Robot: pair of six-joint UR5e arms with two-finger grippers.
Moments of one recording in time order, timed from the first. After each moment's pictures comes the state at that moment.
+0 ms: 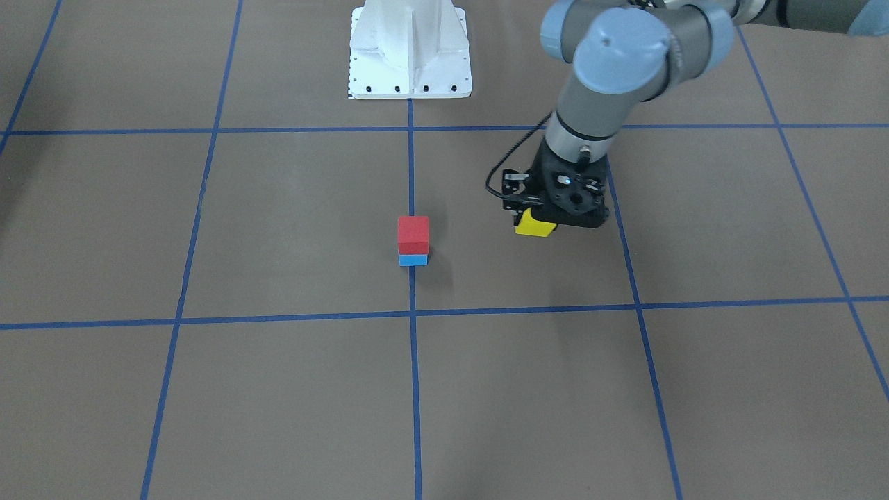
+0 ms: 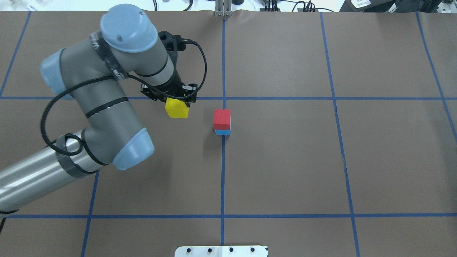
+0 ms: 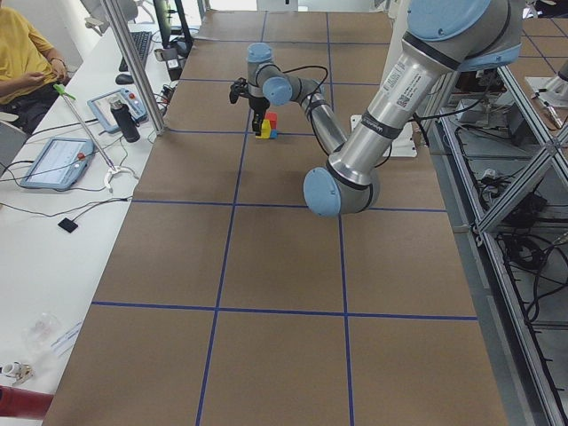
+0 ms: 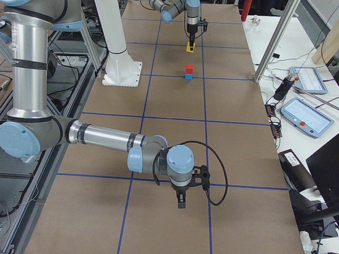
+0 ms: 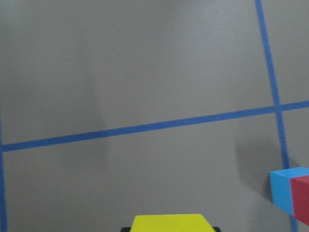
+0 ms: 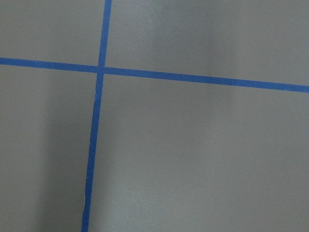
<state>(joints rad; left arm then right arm) -0.67 -2.36 -1.69 -1.47 -1.99 -1.04 1.67 -1.67 1.55 -1.46 2.31 -0.16</state>
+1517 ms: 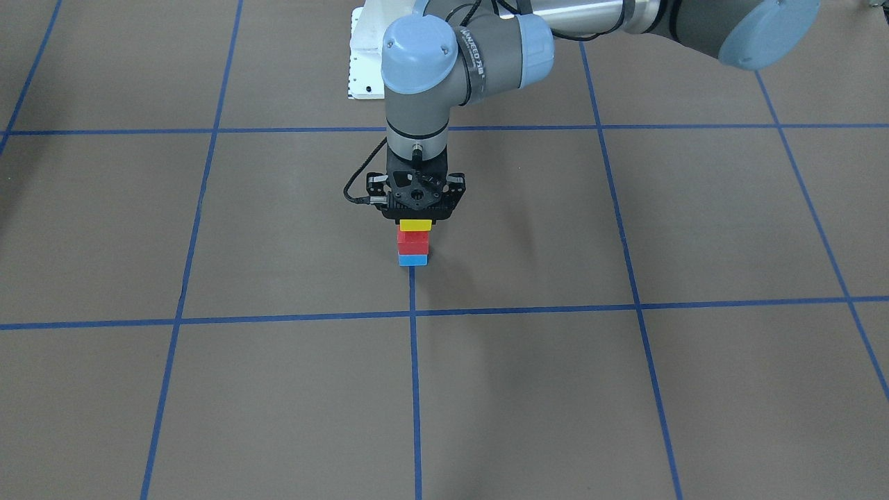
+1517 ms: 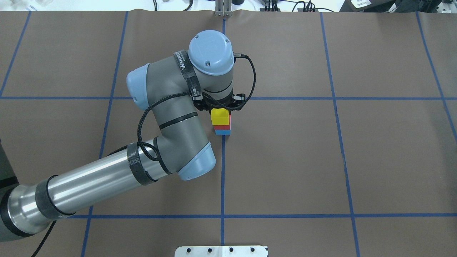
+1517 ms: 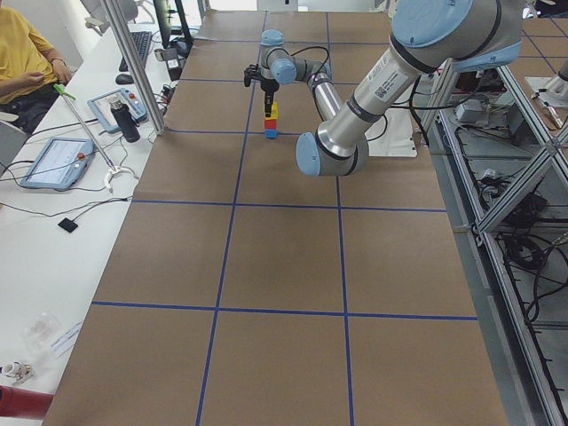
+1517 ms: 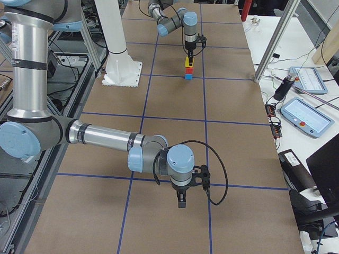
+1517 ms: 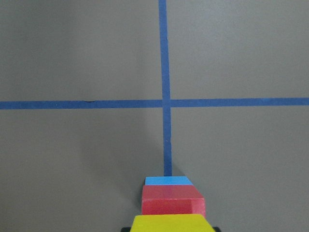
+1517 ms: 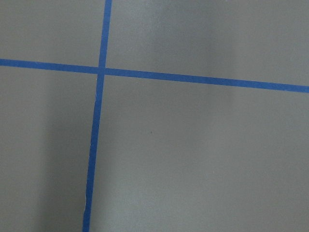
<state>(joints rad) -0.57 -2.53 -1.46 -1.52 -1.88 -1.16 1.67 -1.67 1.55 -1.46 2.31 -0.16</state>
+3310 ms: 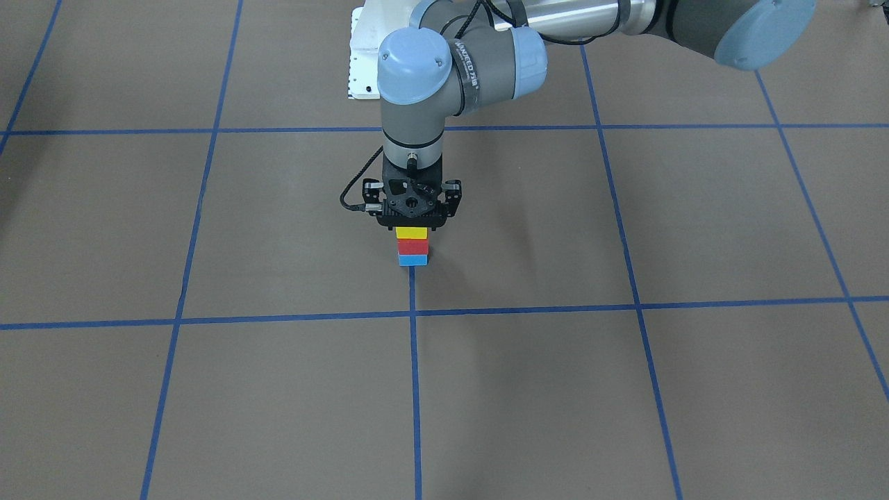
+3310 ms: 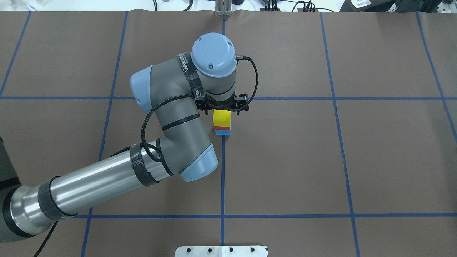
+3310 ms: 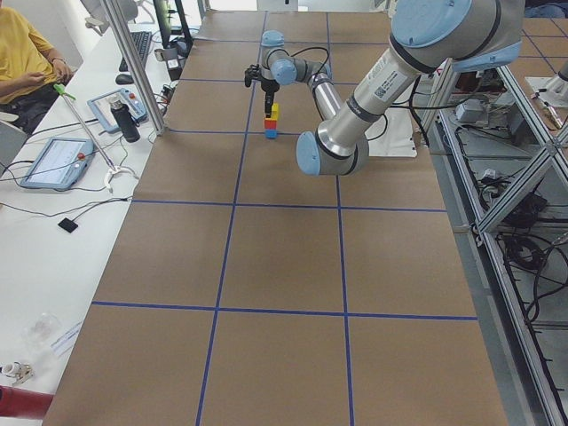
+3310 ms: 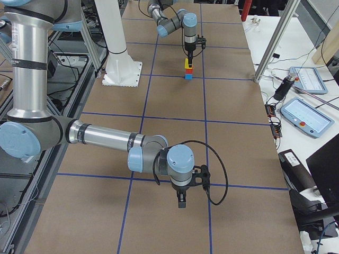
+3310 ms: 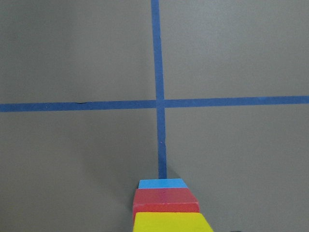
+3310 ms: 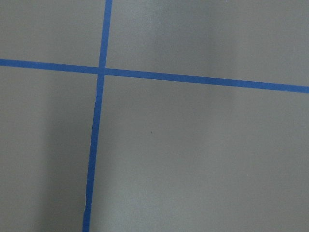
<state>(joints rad) -0.57 -2.54 -1.45 -1.53 -1.87 -1.15 1.67 -1.67 1.55 -1.46 2.32 -0.16</state>
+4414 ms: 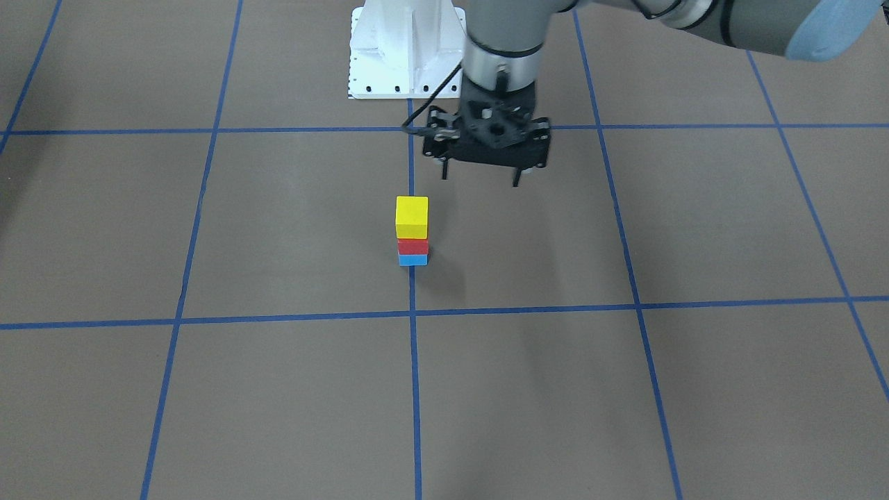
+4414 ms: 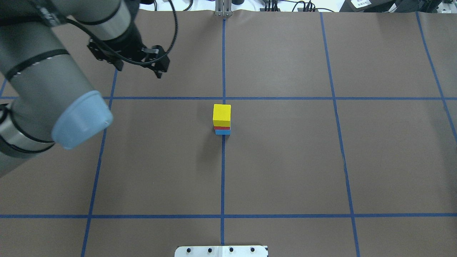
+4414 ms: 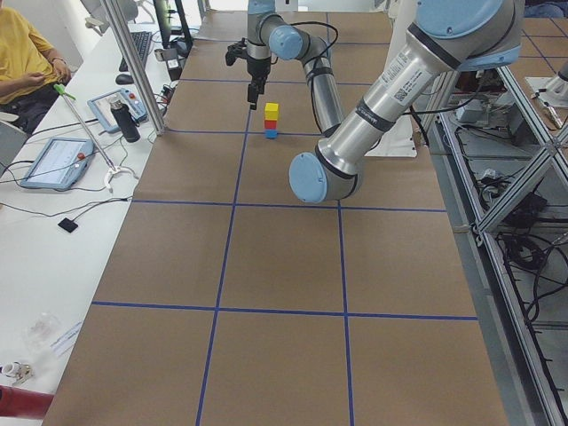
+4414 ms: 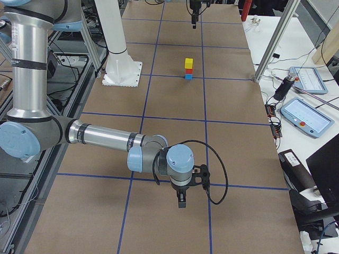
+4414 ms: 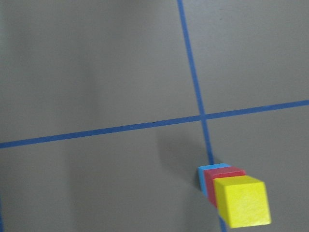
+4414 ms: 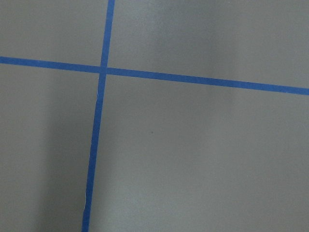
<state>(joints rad) -0.90 -2.30 -2.00 -1.06 -2.04 -0.64 1.67 -1.67 1.55 -1.46 2.31 -0.17</state>
